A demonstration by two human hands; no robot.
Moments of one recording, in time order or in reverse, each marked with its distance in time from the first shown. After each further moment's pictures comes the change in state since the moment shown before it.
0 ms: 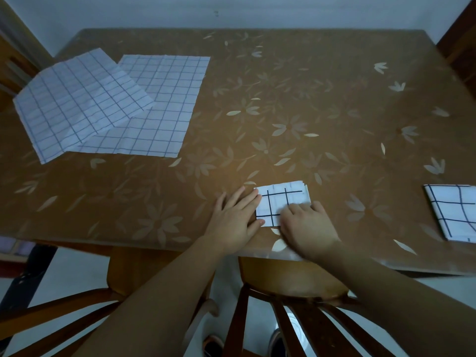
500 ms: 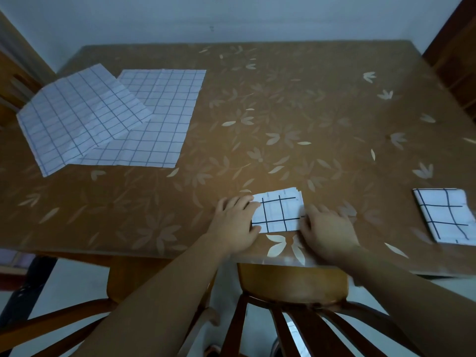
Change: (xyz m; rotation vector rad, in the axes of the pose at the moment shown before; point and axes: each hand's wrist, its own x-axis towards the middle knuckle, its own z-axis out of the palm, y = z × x) left_hand 0.009 0.016 -0.023 0.017 -0.018 0.016; right_hand -0.019 0.038 -0.013 0.250 -0.147 0.331
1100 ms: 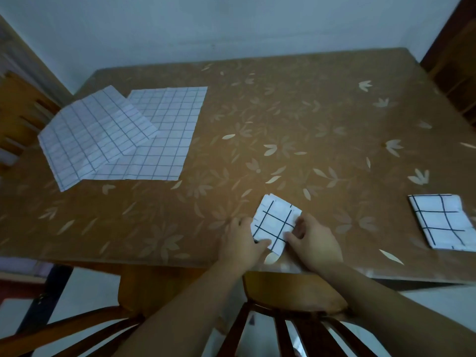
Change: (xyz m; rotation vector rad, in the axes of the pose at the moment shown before) left_hand -0.011 0.040 0.004 -0.346 0.007 -0.396; right_hand -0.012 -0.020 -0.006 0.545 -0.053 0.298
